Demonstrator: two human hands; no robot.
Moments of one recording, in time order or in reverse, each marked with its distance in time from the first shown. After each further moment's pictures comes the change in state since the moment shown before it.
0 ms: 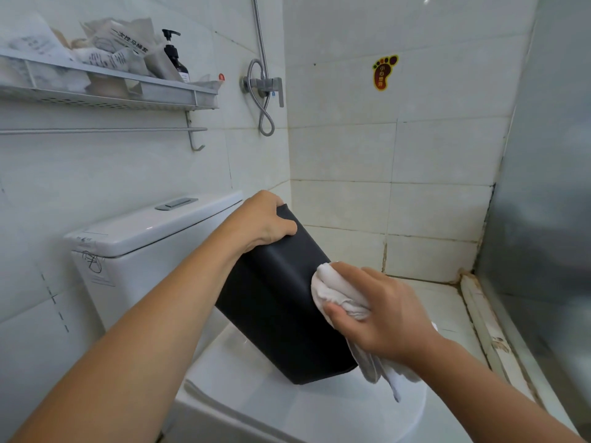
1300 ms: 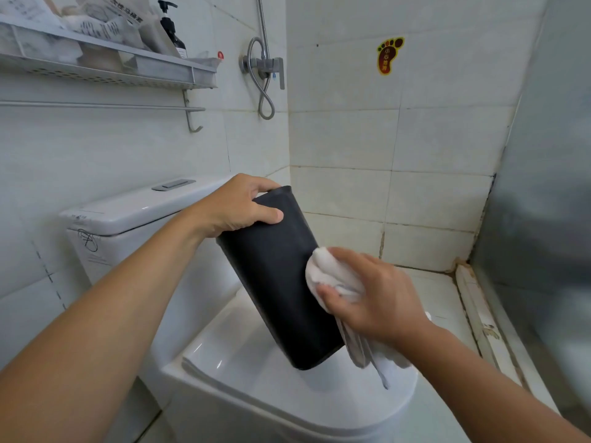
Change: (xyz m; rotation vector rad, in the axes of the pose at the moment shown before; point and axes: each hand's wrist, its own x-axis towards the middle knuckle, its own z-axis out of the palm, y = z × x) left_hand -0.008 -0.035 -0.023 -0.219 -0.151 0.254; right_hand -0.002 -0.005 0.005 -0.012 0.045 0.032
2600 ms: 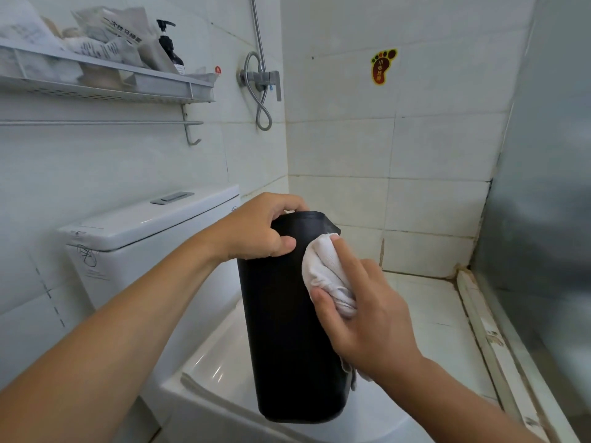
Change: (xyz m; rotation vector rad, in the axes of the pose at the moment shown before) left_hand -0.016 0.027 0.021 0.092 -0.169 0.206; right_hand -0.012 -0.033 0.006 0.101 0.241 0.020
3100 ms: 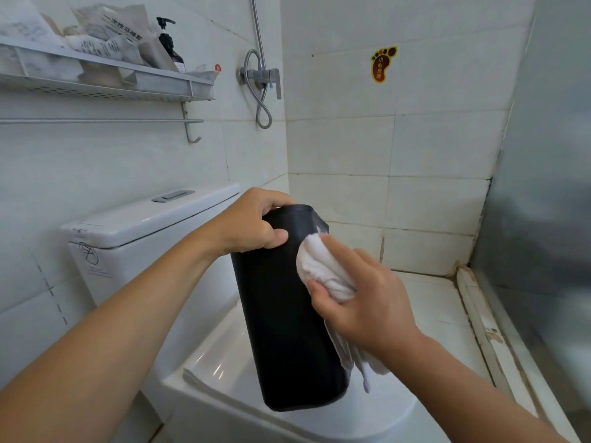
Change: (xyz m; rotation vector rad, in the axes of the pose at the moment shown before) left_hand -0.001 -0.007 -0.003 -0.054 0.104 -0.074; right_hand 0.018 -0.003 -0.003 -0.002 -0.037 0.002
